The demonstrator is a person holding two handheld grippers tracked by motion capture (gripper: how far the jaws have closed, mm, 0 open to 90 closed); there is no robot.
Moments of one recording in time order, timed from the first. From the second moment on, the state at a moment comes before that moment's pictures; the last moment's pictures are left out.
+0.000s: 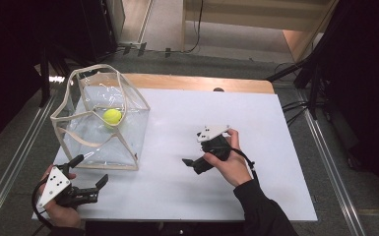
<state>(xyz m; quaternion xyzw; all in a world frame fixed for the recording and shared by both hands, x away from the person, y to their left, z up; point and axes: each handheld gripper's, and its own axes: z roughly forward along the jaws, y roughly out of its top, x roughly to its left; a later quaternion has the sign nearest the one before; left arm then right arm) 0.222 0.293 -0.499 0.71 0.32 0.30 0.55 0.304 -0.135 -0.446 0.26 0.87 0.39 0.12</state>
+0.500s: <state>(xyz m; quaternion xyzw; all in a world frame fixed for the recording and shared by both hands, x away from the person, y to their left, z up) 0.222 0.292 -0.499 0.71 0.32 0.30 0.55 0.290 -0.170 -0.462 0.29 0.85 0.42 0.14</state>
